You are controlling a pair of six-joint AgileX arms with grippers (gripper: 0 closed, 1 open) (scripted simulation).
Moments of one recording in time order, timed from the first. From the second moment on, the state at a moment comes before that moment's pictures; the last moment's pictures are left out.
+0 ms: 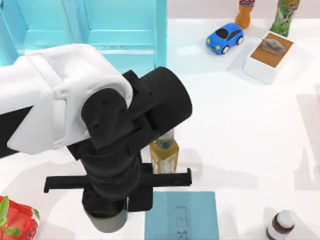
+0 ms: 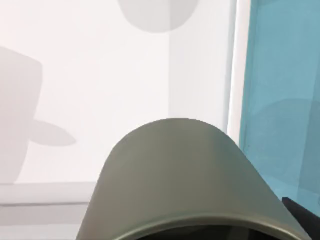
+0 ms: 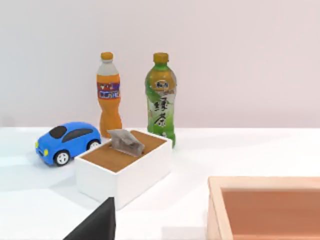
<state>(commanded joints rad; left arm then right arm) -0.95 1.51 1.22 -1.23 0.00 -0.93 0.00 0.00 0.00 0.00 0.00 0.00</state>
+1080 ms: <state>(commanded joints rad) -0.92 1.54 0.99 -0.96 0.00 -0.90 0.00 0.00 0.00 0.00 0.00 0.00</state>
